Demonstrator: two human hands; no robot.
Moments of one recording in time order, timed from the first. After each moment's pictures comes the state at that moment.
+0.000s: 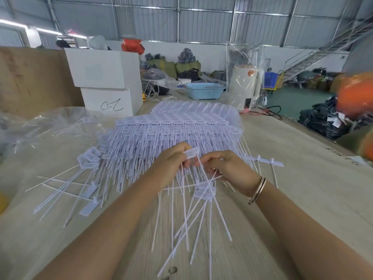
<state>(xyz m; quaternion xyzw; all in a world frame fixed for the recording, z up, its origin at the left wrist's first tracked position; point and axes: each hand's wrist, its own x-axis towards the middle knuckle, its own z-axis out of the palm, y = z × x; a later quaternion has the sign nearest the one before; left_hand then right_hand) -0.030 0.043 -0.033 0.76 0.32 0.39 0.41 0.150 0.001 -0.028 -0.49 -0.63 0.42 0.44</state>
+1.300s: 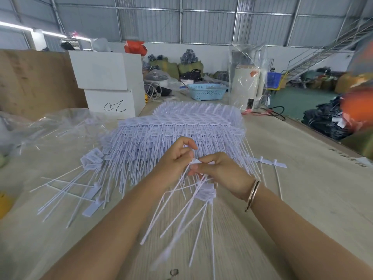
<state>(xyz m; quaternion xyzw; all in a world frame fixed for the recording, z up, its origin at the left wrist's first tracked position) -0.022 0.031 -0.030 0.73 0.31 0.44 0.42 0.128 -0.010 -0.018 -0.50 -0.66 0.40 0.40</state>
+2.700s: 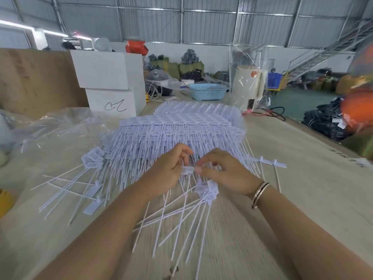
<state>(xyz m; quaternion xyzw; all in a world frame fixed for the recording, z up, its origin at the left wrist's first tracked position) -0.041 0.041 -0.043 0.83 0.34 0.34 0.27 0.148 -0.003 -0.027 -0.53 -0.76 0.20 0.32</state>
